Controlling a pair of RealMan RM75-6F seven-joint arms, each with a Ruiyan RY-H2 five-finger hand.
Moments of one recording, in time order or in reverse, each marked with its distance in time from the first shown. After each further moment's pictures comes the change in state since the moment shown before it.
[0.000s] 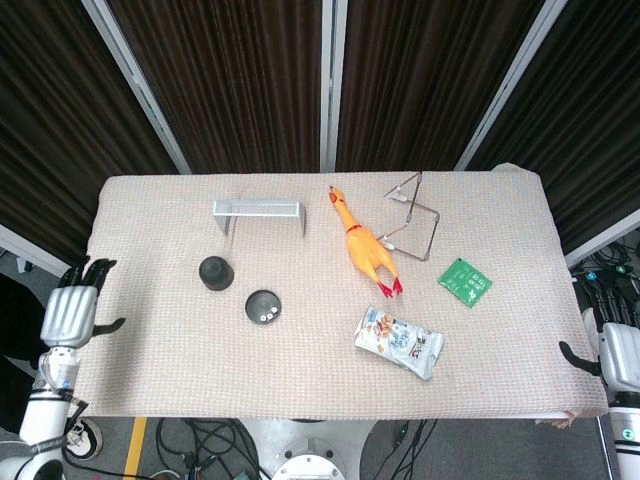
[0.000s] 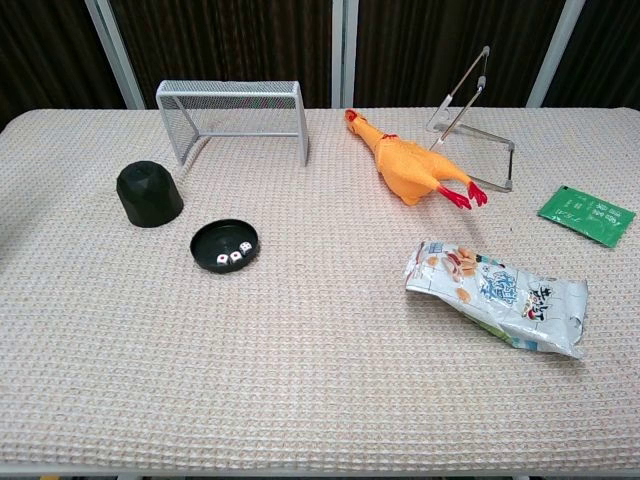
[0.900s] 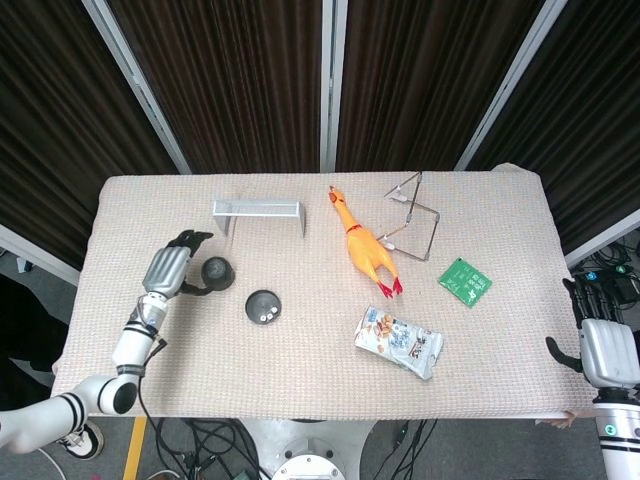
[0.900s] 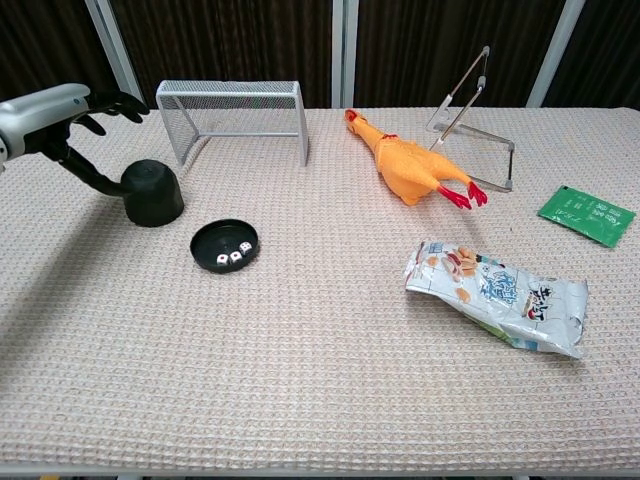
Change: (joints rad) left arm -0.334 -0.272 -0.168 0.293 -0.096 -0.441 -0.245; right arm 0.024 0.009 -0.002 -0.088 -0.008 0.000 -0.134
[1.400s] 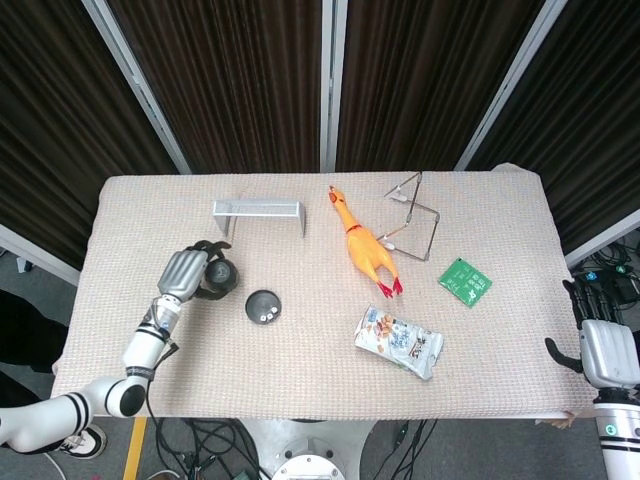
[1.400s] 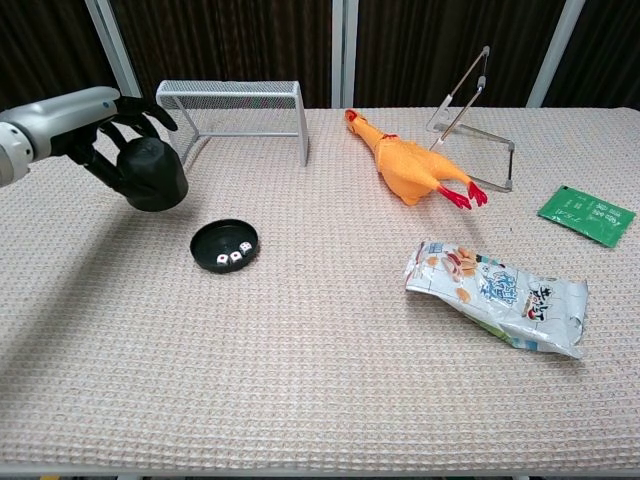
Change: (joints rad) left arm -0.027 0.012 0.001 -0.087 -0.028 -0.015 0.093; right arm 0.002 -0.003 -0.005 0.008 0.009 -0.018 -0.001
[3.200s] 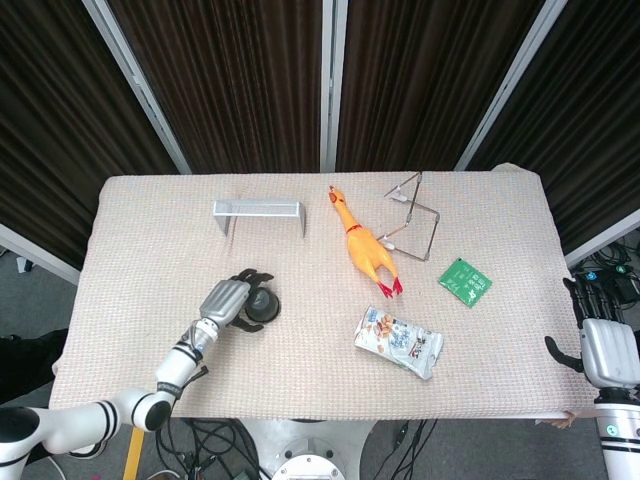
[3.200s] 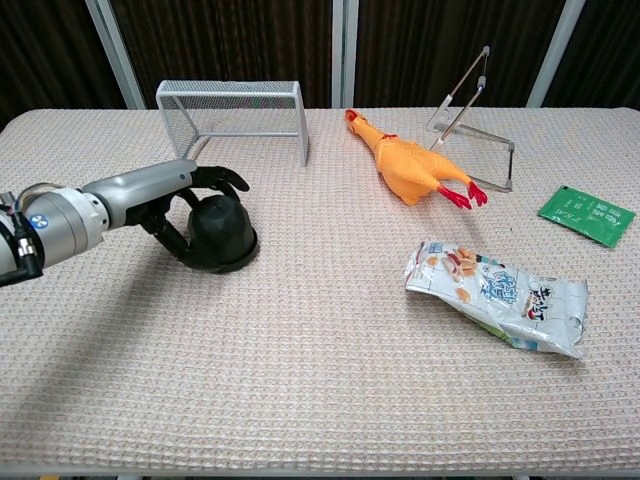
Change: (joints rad) left arm -0.028 -0.135 0.053 0.025 0.079 -0.084 -0.065; right arm -0.002 0.010 0.003 -0.012 -0.014 0.015 0.013
